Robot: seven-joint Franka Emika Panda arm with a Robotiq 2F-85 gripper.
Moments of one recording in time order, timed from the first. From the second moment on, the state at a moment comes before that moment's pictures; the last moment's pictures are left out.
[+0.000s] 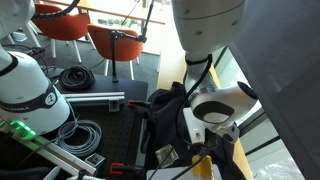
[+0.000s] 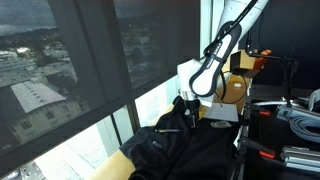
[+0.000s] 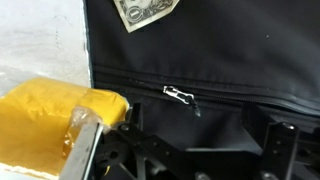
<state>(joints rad) 0.09 0.80 -0.02 -1.91 -0.09 2.59 -0.06</state>
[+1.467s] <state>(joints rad) 0.17 0.85 -0.04 -1.89 -0.09 2.59 0.00</state>
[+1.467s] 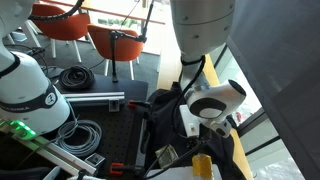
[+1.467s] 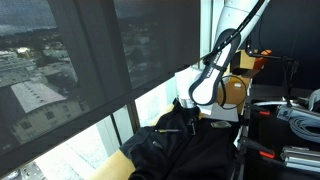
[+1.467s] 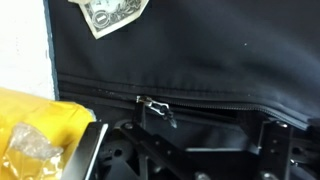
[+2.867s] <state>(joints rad) 0.17 0.84 -0.06 -1.88 -0.10 2.59 0.00</state>
